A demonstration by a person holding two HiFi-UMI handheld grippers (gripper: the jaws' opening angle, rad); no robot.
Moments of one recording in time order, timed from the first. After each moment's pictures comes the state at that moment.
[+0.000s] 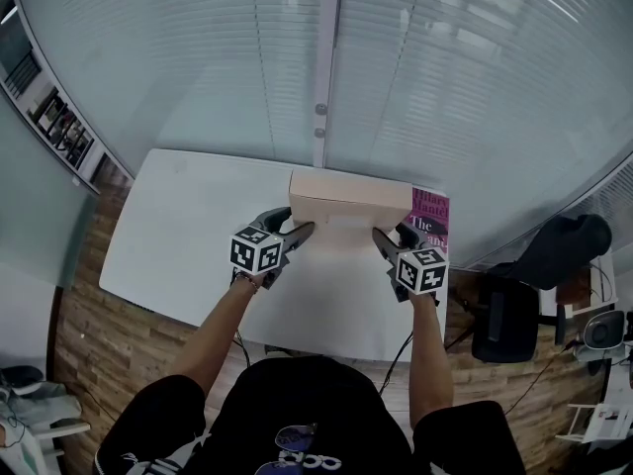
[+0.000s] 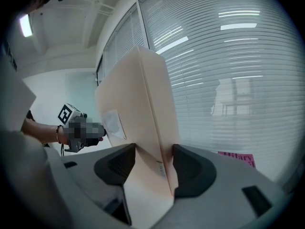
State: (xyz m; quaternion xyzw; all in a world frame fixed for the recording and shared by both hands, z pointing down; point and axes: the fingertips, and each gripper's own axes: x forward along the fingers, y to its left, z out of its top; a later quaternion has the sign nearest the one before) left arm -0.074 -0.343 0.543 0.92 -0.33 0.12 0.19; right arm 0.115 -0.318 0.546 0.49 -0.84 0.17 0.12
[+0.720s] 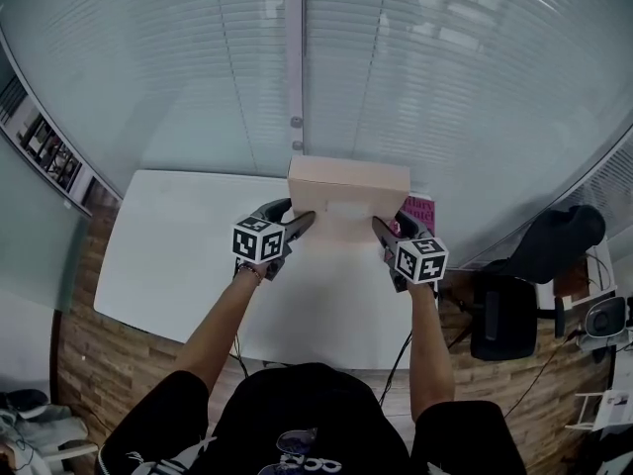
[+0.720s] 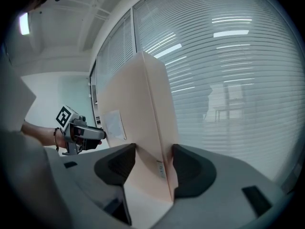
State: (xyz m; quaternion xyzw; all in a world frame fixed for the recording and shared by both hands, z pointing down) left arm -0.022 -0.392 0.521 0.92 -0.32 0.11 0.18; right arm 0.164 -0.356 0.520 0.53 -0.83 0.15 0.09
